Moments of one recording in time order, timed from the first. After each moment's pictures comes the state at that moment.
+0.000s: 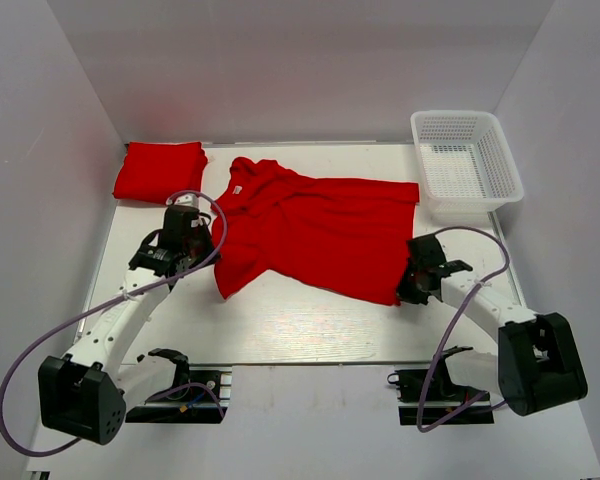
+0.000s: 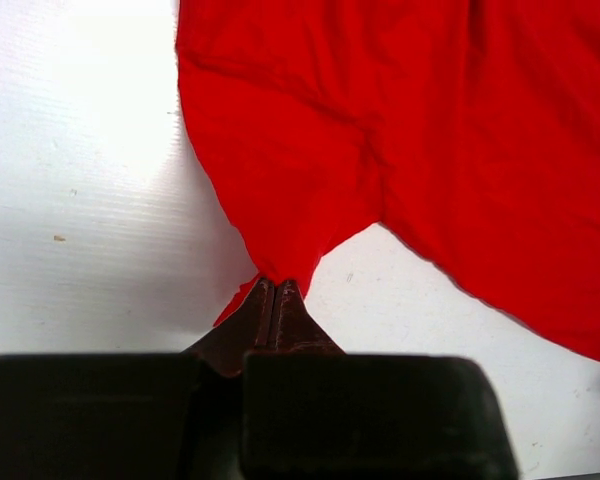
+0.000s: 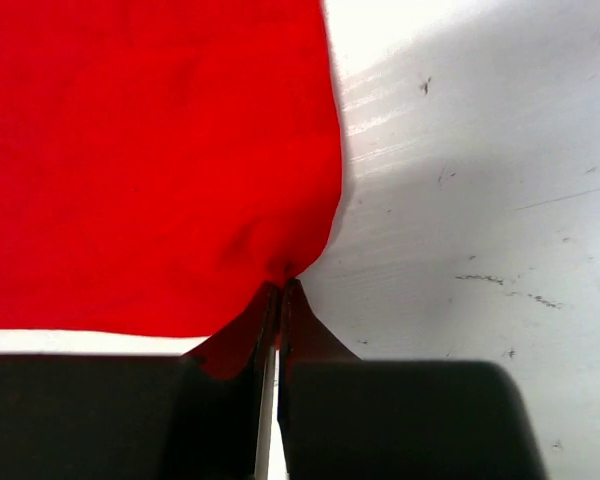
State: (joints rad) left arm -0.27 1.07 0.82 -0.56 -0.07 -0.54; right arm 0.30 1.21 0.55 -0.48 0.06 0.68
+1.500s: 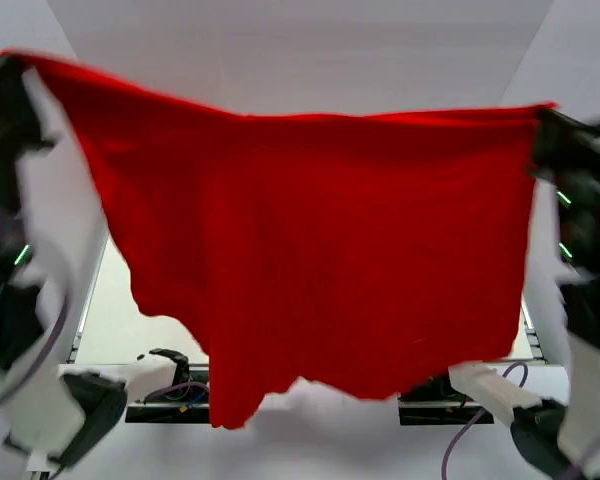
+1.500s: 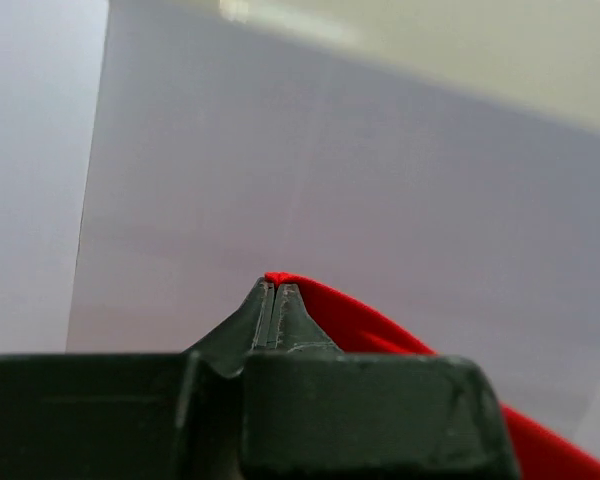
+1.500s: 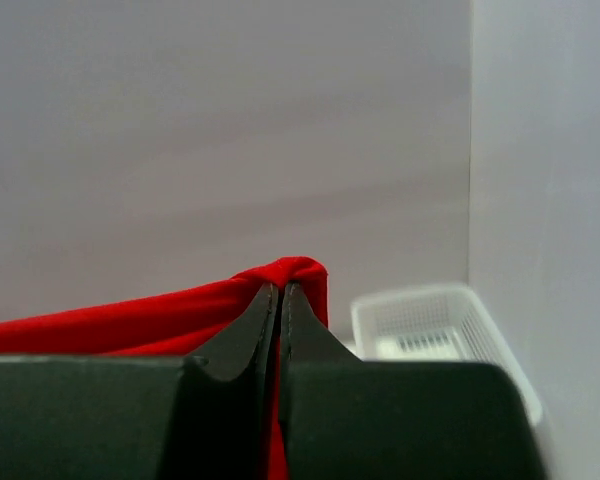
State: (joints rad) left arm -0.28 1.07 2.31 -0.53 -0.28 -0.07; right arm 0.31 0.88 1.90 -0.59 0.32 0.11
